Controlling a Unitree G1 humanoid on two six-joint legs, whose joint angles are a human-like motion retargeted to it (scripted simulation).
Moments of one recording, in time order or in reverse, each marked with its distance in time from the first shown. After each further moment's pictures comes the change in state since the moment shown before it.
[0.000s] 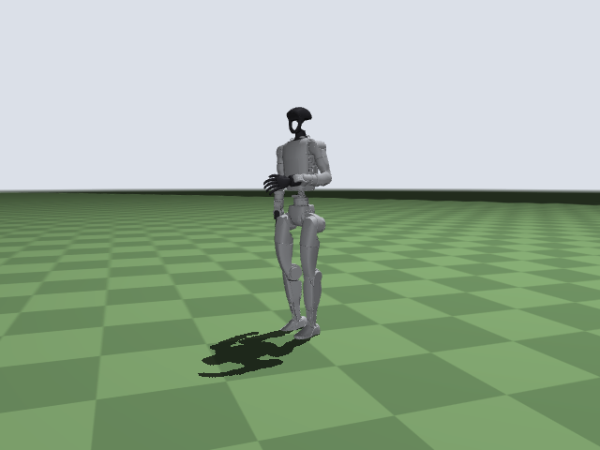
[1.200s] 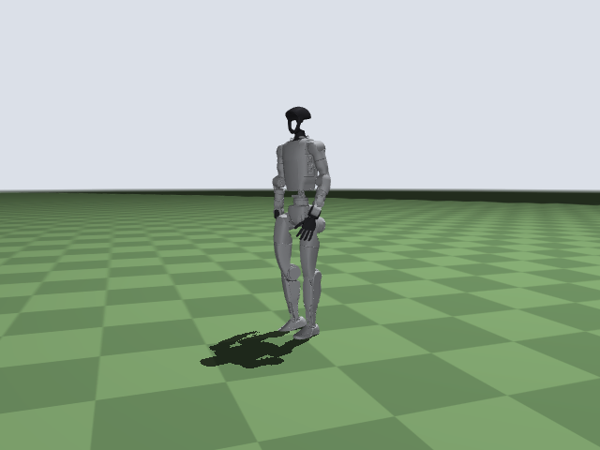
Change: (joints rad) left arm 0.104 -0.130 0.107 0.987 0.162 -0.138 -0.098; right arm -0.006 -0.006 -0.023 -0.022 0.019 0.017 -0.018; waist -0.063 -0.016 0.051; left_leg 0.010 -0.002 -0.030 -0.001 0.004 0.006; right_leg 0.001 0.000 -0.032 0.001 0.004 0.004
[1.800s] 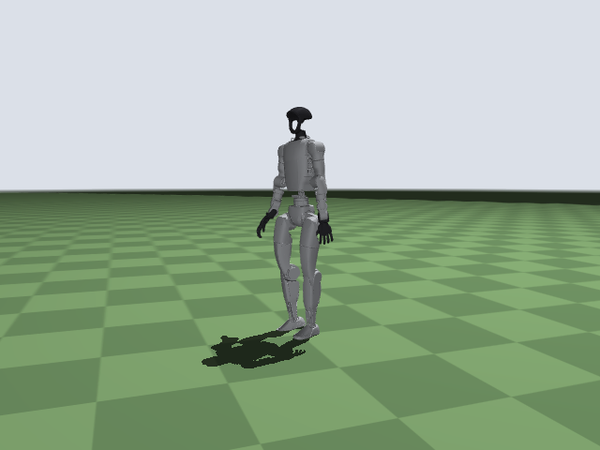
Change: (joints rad) left arm -0.133 -0.060 -0.060 0.684 0.081 0.107 0.138; right arm -0.012 0.004 0.258 -0.243 -0.468 -0.110 -0.559; waist -0.022 0.000 -0.016; left_leg -0.008 0.005 0.009 0.000 0.001 0.000; right_leg -0.022 -0.011 0.011 0.008 -0.004 0.017
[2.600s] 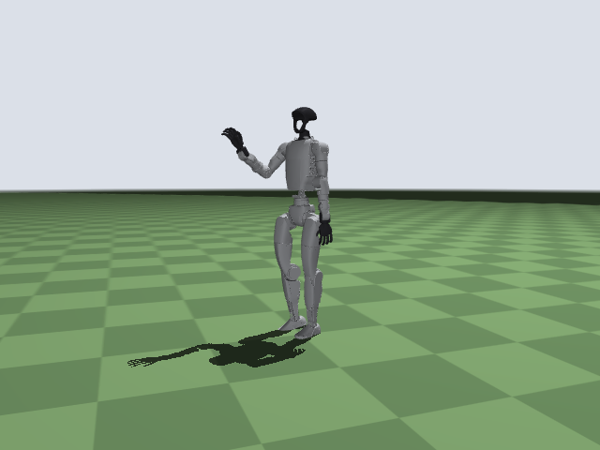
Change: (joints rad) left arm 0.009 0.001 0.087 0.042 -0.054 -0.019 0.040; right arm -0.529 -0.208 -0.145 -1.373 0.066 0.236 -0.157; waist 0.010 -0.026 -0.082; left_leg -0.014 -0.010 -0.036 0.003 -0.002 0.002; right_leg 0.004 -0.006 -0.032 0.000 0.000 -0.014
